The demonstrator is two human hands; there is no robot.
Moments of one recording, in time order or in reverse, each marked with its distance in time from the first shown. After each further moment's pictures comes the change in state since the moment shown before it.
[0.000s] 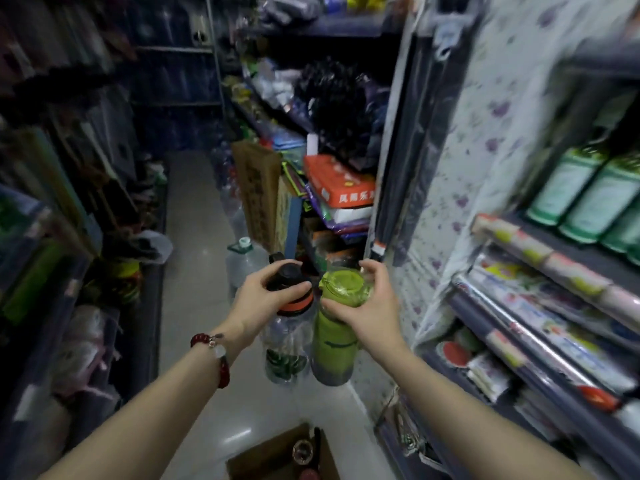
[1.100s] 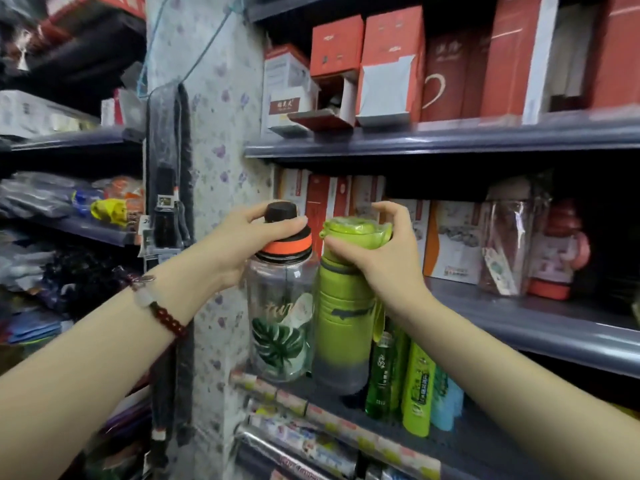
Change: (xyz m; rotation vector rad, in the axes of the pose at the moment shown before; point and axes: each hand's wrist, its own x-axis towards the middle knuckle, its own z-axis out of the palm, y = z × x) left_hand -0.039 0.441 0.208 -0.285 -0.623 0.378; right_hand 0.001 -0.275 -0.401 -0.162 0.664 -0.327
